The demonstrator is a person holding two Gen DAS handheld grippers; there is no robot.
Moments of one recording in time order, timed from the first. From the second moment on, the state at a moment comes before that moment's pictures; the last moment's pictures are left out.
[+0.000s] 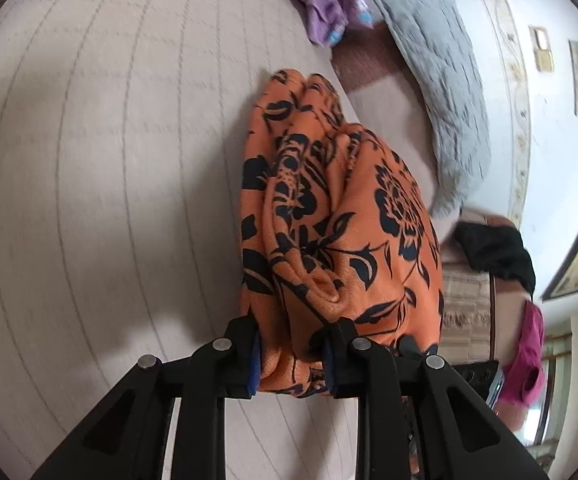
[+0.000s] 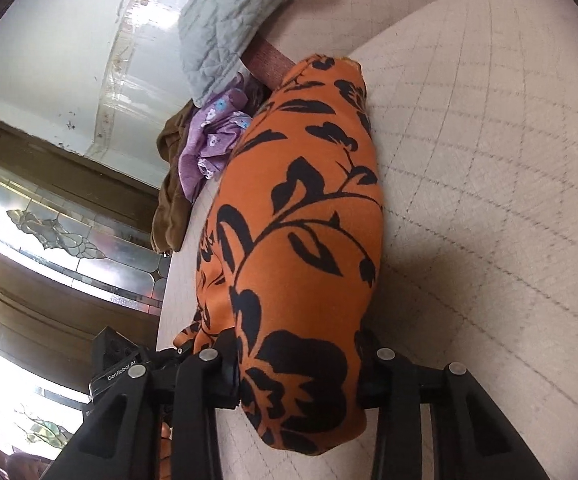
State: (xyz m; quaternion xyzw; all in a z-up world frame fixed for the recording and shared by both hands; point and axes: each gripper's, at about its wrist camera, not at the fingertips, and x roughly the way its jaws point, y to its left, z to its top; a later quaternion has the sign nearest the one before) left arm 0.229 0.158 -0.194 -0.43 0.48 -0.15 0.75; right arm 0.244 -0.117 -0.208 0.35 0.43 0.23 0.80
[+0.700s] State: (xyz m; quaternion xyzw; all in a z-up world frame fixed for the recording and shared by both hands) left arm 0.099 0.064 -0.148 -0.13 0.36 -0.03 0.92; right arm 0.108 -0.206 -0.204 0.26 0.41 0.10 0.87
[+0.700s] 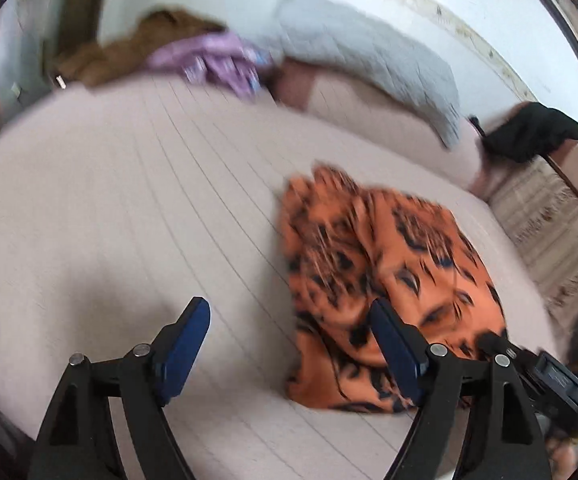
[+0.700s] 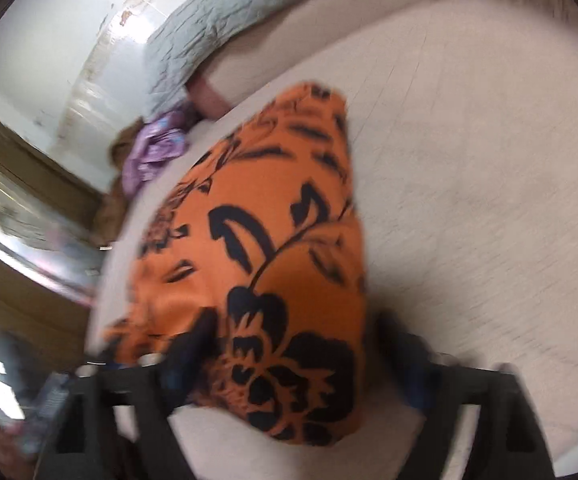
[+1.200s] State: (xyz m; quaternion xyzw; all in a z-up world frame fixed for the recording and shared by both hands) left arm 0.079 0.074 -0.118 -0.08 0.28 0.06 0.96; right arm 0.026 -0.266 -0.176 0.15 0.29 -0.02 0.94
